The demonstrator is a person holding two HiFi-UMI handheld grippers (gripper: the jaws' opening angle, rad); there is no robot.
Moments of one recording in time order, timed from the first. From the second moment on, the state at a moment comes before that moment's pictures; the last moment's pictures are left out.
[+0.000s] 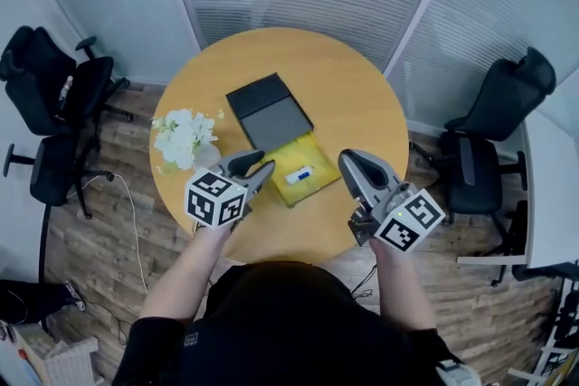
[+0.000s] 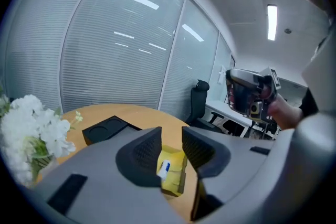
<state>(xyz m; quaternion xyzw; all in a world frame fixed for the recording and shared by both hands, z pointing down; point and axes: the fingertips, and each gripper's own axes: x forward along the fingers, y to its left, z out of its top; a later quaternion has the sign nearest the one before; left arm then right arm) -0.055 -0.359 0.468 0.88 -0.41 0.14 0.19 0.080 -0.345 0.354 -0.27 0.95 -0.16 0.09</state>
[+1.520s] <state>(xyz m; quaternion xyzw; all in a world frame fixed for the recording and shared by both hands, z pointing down) -0.183 -0.248 0.348 0.86 -0.51 0.02 0.08 0.030 -0.265 0.305 -0.30 0.95 -0.06 0.06</state>
